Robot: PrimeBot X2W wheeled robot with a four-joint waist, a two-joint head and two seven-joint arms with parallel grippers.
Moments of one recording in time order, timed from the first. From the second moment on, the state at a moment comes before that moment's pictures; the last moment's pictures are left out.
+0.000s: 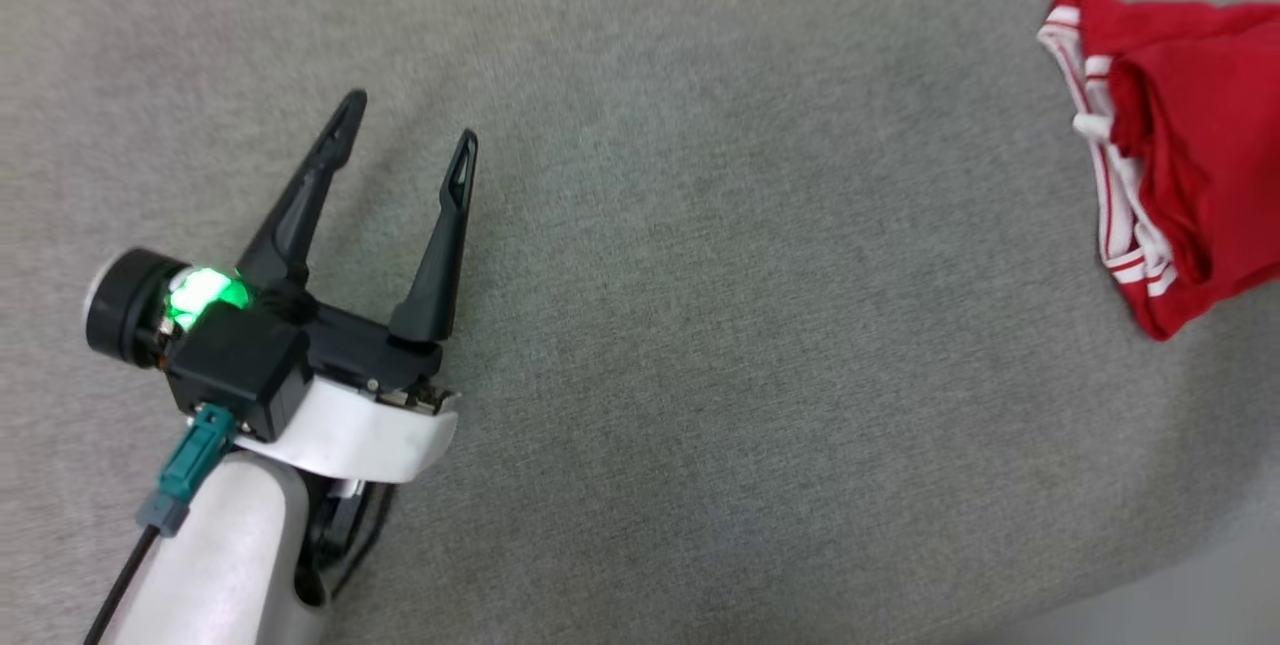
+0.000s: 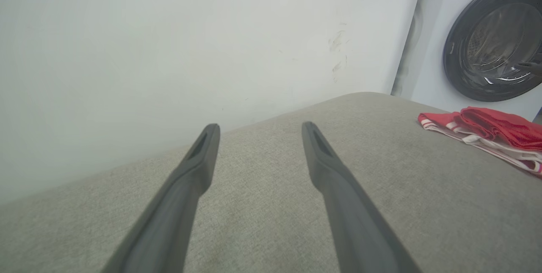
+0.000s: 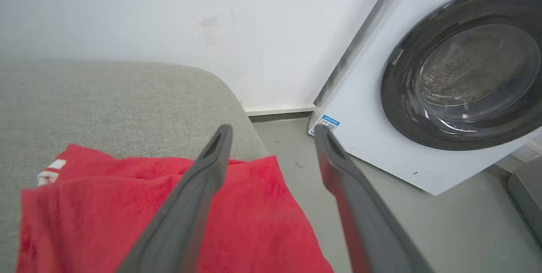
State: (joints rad) left arm -0.34 0.31 -0.23 -0.19 -0.18 -0.07 -0.21; right arm -0.75 -0.31 -0.39 0.62 -0.11 0.13 -0.16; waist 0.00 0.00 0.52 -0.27
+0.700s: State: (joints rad) left arm -0.10 0.23 -0.19 -0.04 -0.26 0.02 -0.26; right arm -0.24 -0.11 -0.17 0.20 0.05 0.13 -0.08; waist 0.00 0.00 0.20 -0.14
